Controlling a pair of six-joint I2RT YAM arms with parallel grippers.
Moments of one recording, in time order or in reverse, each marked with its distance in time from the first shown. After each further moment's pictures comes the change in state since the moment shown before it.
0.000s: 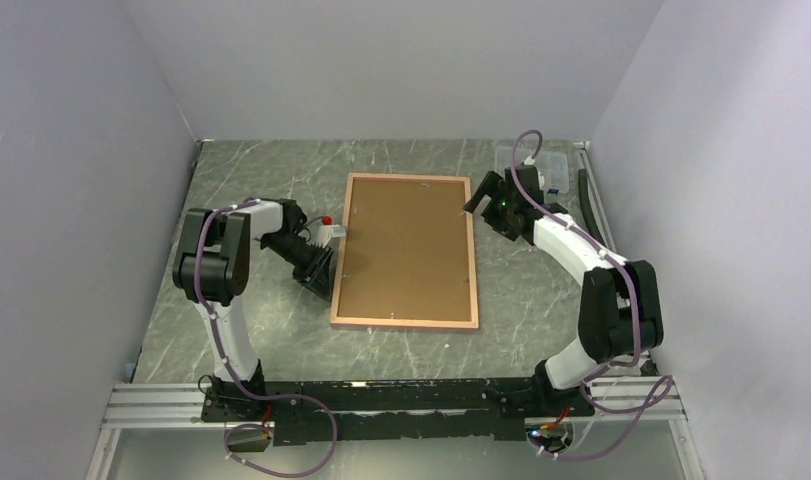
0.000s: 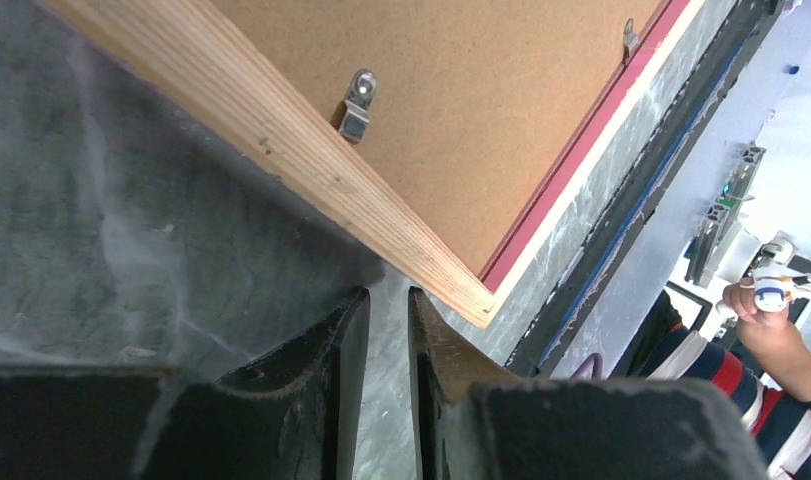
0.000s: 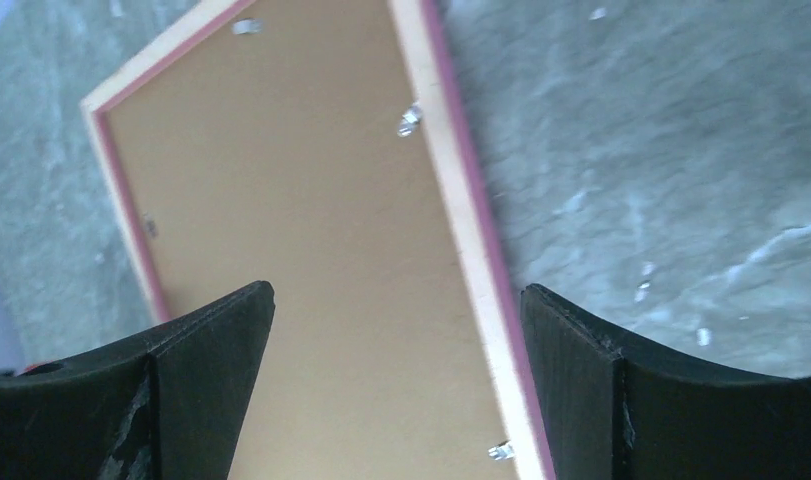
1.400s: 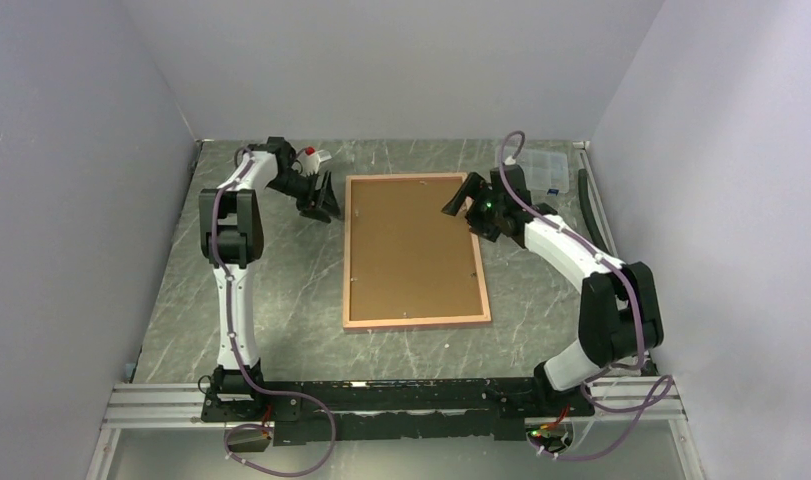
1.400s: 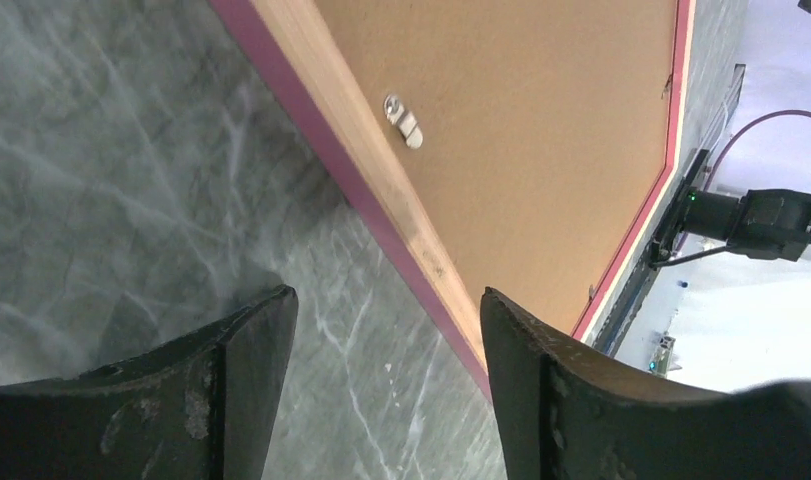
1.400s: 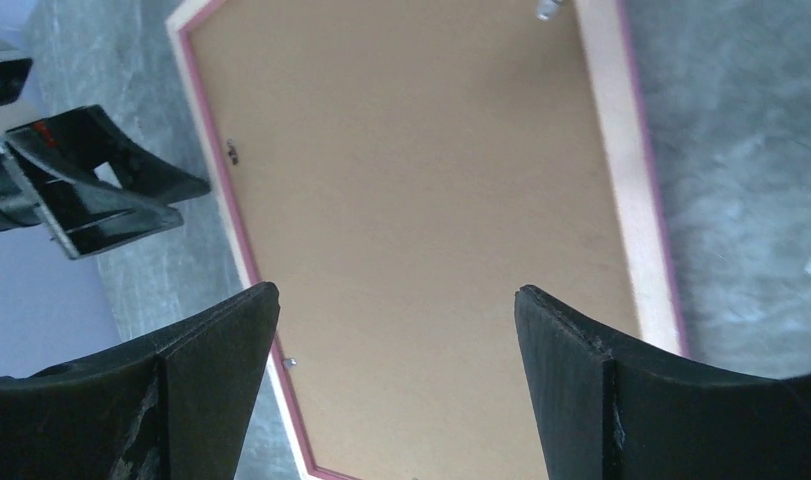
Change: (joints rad) left arm 0.105 0.464 0.855 -0.081 0.129 -0.290; right arm 0.060 -0.018 -0.013 -0.003 -0.105 0.050
